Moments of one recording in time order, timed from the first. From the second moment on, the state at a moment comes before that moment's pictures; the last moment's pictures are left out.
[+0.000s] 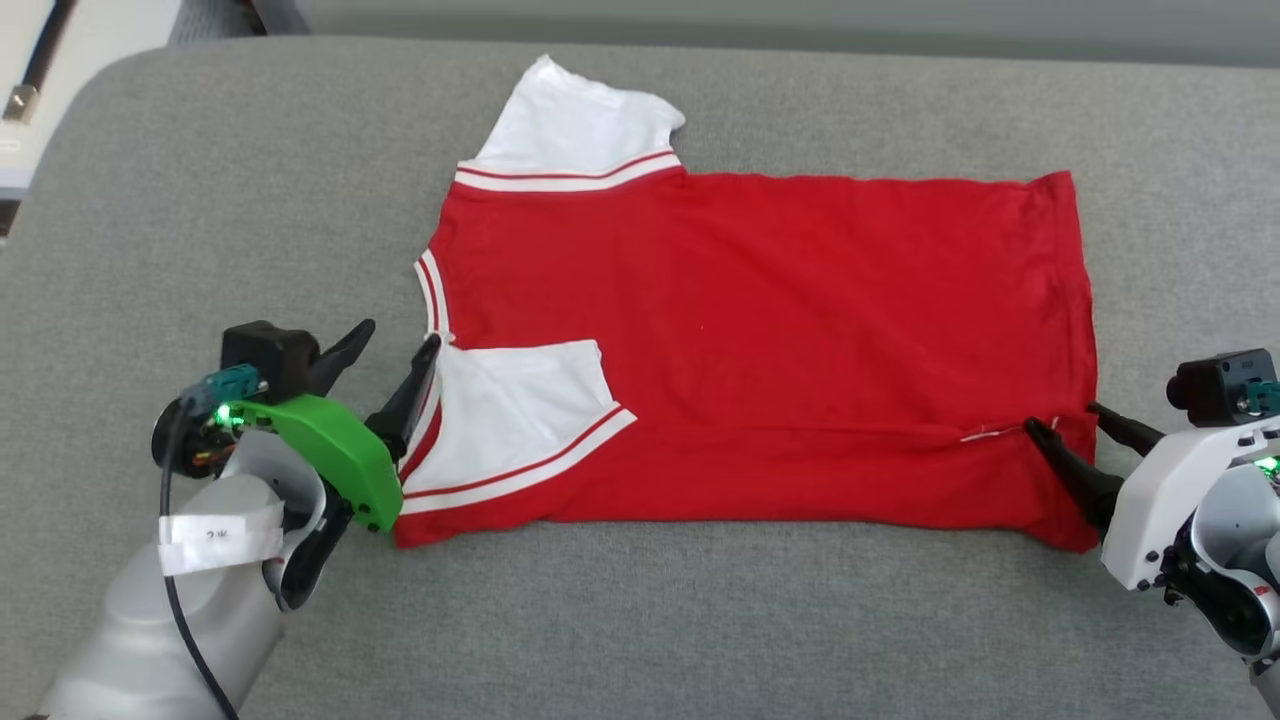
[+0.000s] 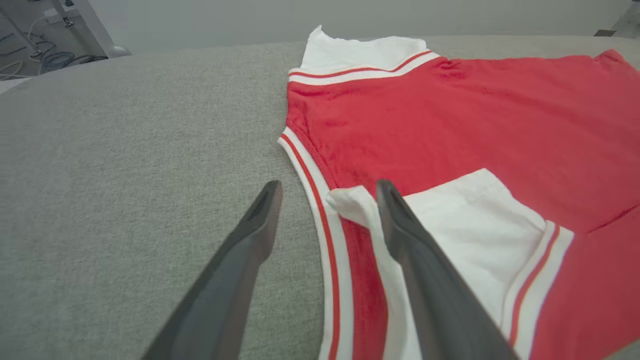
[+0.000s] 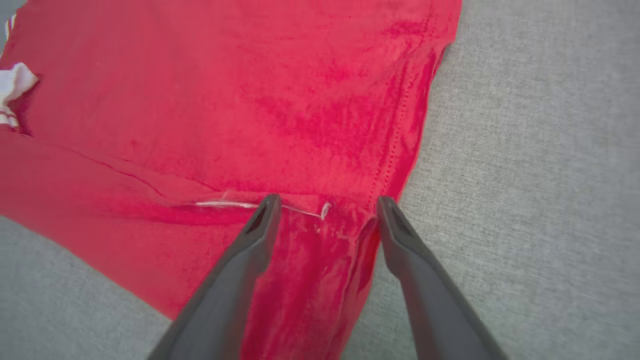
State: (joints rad) left arm -0.62 0.50 -0.75 0.63 -0.81 -0.13 -0.24; right arm -0.33 -0.60 0.40 0.26 0.74 0.13 0.24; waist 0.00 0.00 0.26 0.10
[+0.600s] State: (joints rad) left arm -0.30 0.44 -0.54 0.41 -0.87 0.00 -0.22; right arm -0.14 -0.52 0.26 0.18 0.66 0.13 0.35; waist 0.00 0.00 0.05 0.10
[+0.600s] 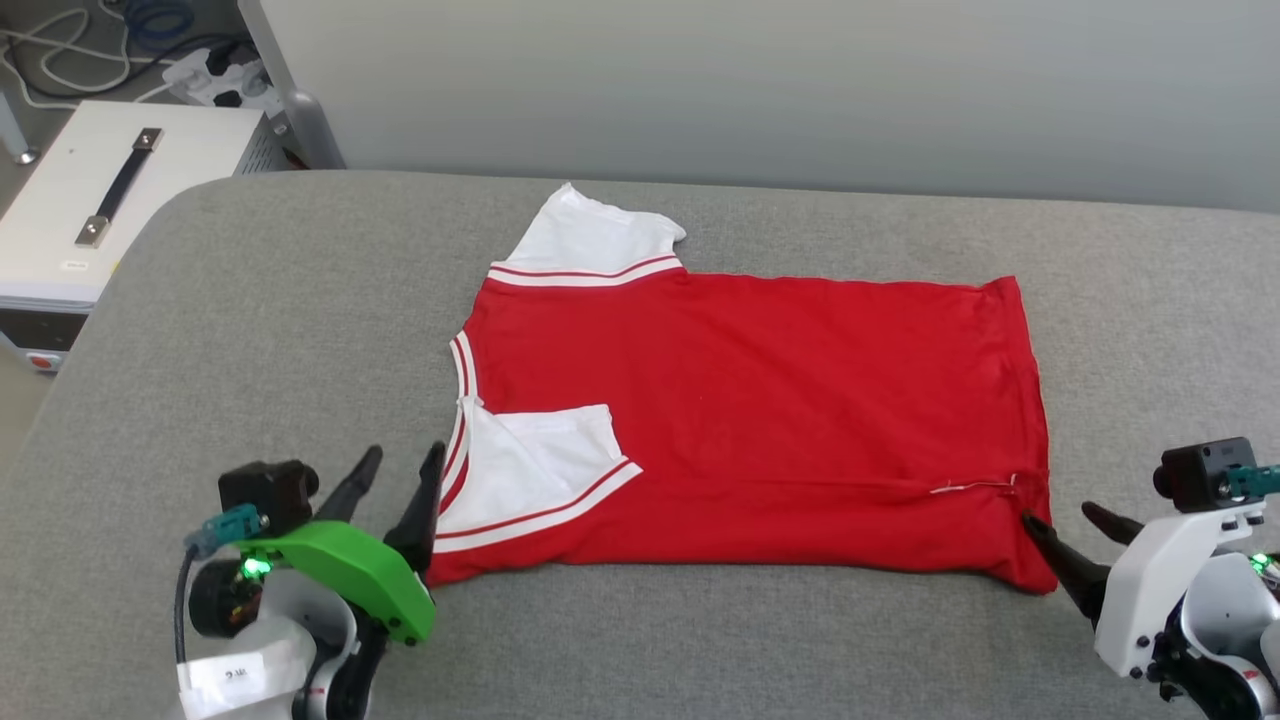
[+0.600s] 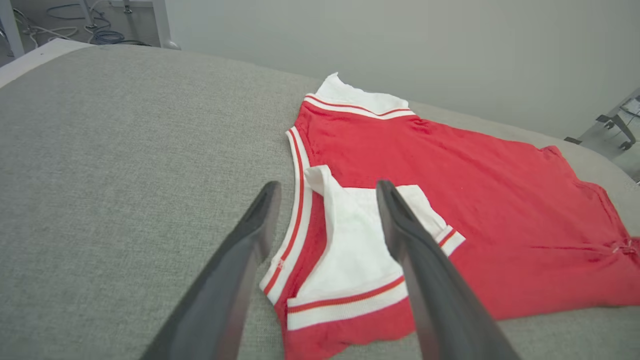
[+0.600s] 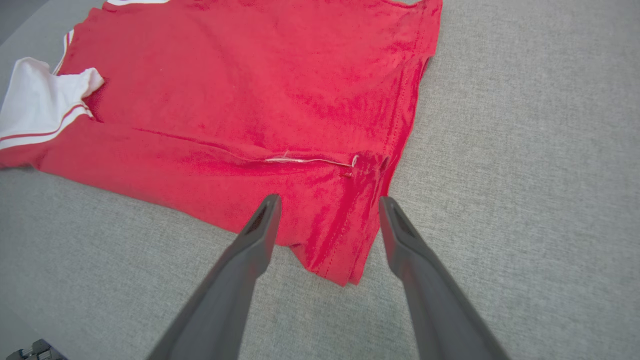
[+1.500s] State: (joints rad) left arm -0.18 0.52 -0.60 0.26 -0.84 0.26 0.03; right arm 0.01 -0.29 0.04 -0.13 0.40 0.13 0.60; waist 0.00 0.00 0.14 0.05
